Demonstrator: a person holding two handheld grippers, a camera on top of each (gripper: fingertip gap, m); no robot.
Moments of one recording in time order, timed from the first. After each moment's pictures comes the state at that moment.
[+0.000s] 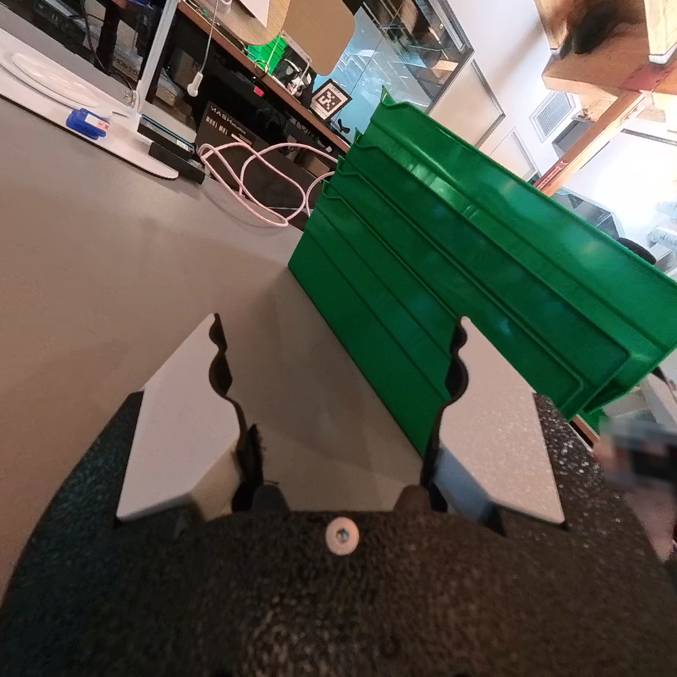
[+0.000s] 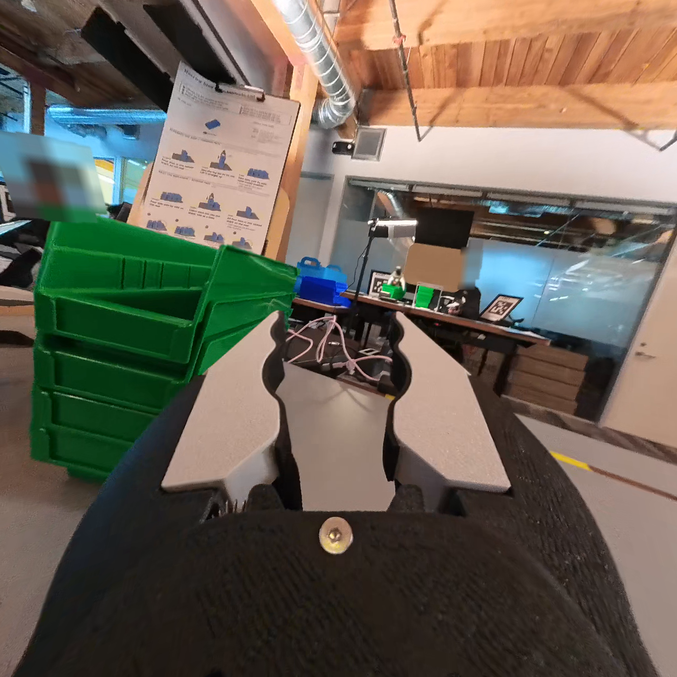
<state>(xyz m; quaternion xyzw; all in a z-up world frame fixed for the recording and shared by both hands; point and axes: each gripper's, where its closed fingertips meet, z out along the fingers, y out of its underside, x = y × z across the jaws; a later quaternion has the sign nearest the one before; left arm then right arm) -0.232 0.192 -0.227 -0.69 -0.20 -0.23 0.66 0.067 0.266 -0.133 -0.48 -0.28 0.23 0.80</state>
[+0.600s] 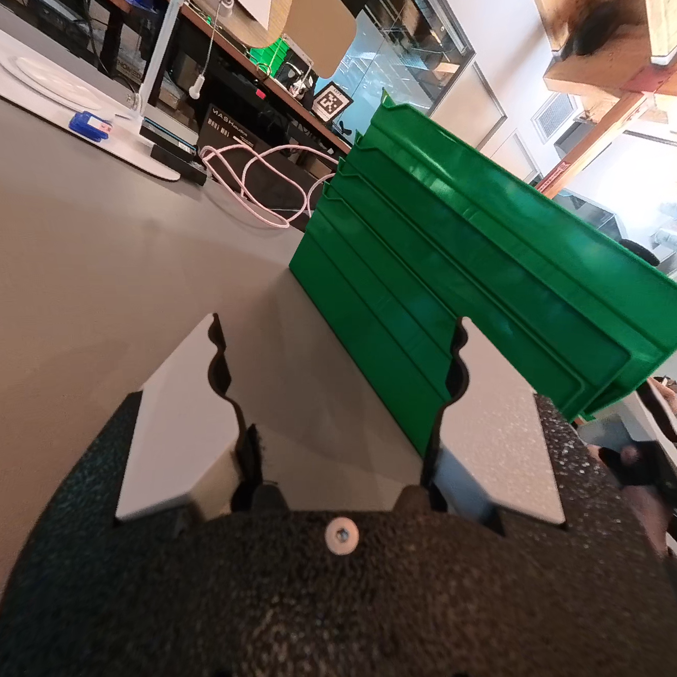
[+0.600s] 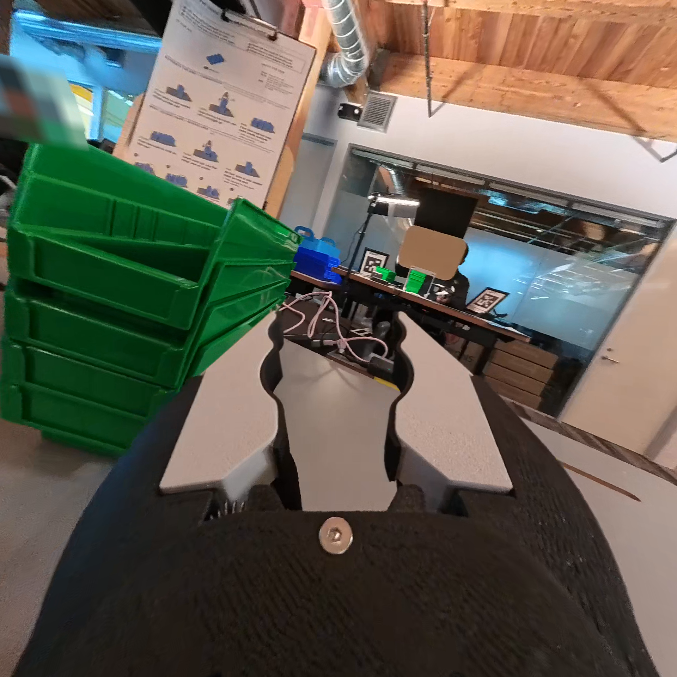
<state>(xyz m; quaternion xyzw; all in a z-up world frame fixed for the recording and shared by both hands) -0.232 0.192 -0.227 -0.69 -0.20 -0.23 0.66 0.051 0.270 -0.151 -0.50 -0.32 0.17 0.79</state>
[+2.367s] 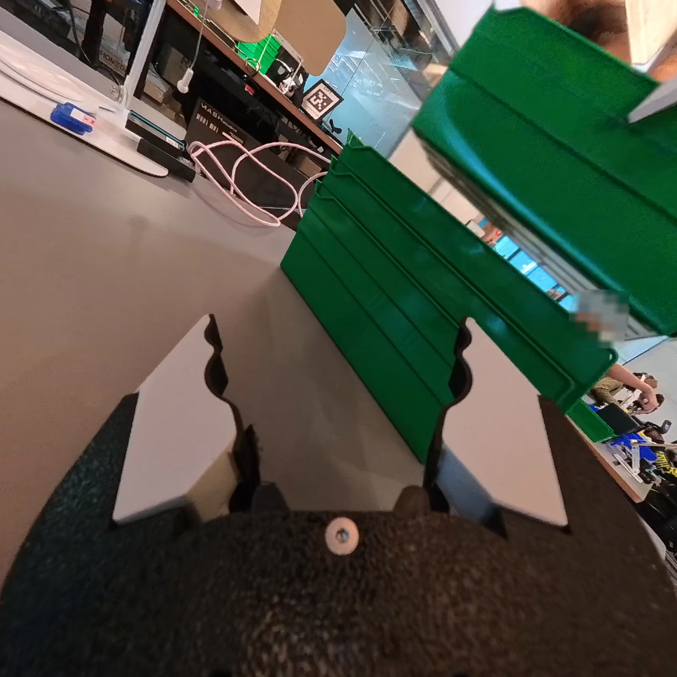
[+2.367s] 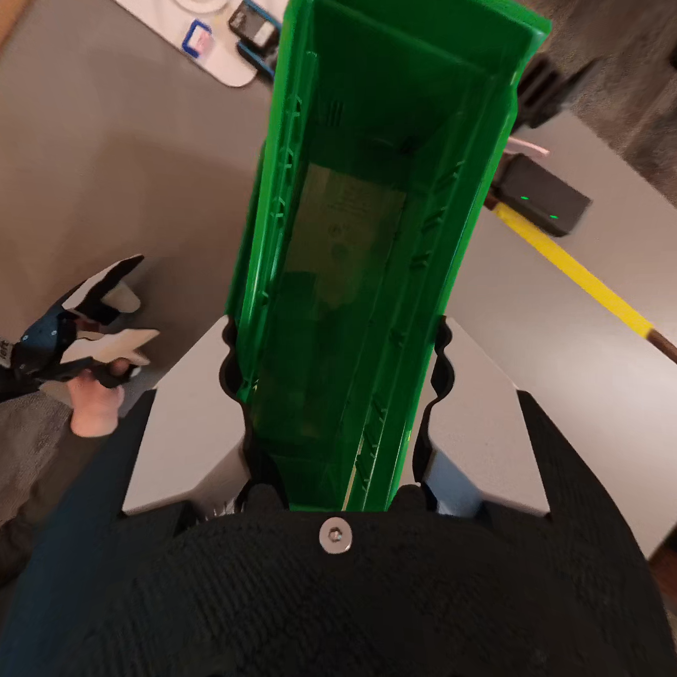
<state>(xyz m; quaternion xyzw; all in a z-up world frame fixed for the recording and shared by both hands) -0.229 0.193 -0.225 -0.68 -0.20 -0.25 0.66 -0.097 0.328 -0.049 -0.86 -0.45 0.08 0.23</state>
